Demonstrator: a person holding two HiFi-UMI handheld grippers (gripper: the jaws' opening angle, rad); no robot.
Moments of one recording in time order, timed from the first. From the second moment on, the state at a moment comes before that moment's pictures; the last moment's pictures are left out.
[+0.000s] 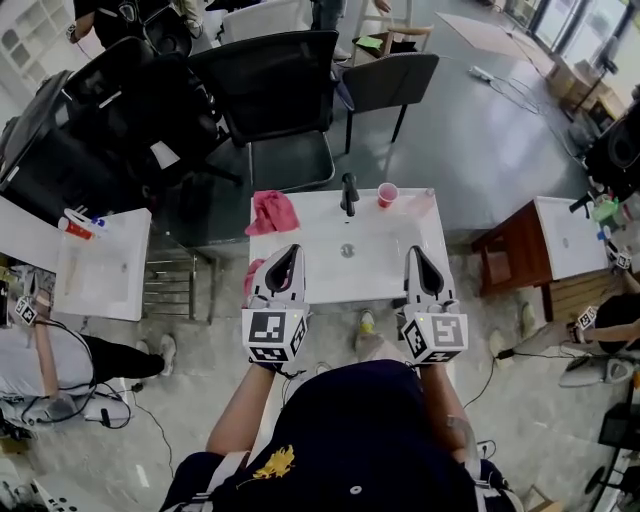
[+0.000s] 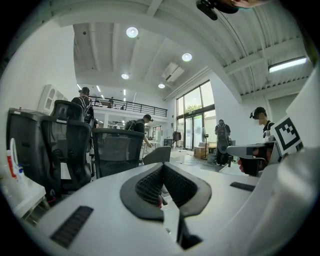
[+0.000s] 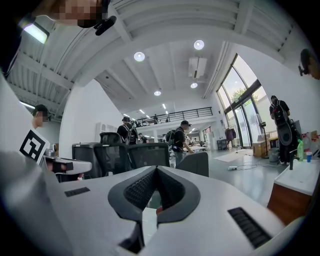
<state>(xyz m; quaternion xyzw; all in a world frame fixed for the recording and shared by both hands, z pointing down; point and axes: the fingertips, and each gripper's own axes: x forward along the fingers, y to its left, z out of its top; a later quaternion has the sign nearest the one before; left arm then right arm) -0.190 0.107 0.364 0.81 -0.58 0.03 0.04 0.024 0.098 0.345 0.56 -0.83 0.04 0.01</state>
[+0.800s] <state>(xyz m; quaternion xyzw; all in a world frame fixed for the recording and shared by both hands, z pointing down) -0.084 -0.060 0.363 0.81 -0.59 0.05 0.05 0.108 -0.072 0.358 0.53 -0.85 0.07 0.01</state>
